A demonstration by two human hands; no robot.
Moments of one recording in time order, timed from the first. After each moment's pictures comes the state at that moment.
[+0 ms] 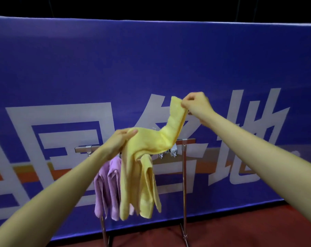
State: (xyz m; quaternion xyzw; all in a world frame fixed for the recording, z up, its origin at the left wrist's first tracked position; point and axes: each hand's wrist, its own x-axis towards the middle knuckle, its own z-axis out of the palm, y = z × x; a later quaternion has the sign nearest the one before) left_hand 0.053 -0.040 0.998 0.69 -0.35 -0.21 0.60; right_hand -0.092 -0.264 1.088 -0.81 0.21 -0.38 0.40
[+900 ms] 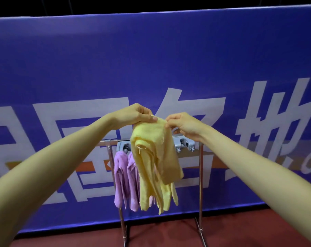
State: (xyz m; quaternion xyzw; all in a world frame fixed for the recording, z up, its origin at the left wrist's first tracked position) left_hand 0.051 -0.007 1.082 0.78 -0.49 -0.16 0.34; right_hand -0.063 -0.178 1.039 -0.81 0.04 -0.11 0.57
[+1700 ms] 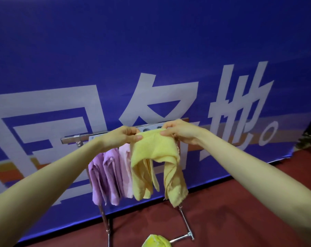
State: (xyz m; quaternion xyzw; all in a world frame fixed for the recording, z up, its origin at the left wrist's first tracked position) left_hand 0.073 -0.035 0.977 0.71 -0.53 -0.30 0.36; right_hand -0.088 -0.228 0.976 -0.80 0.12 -0.02 0.58
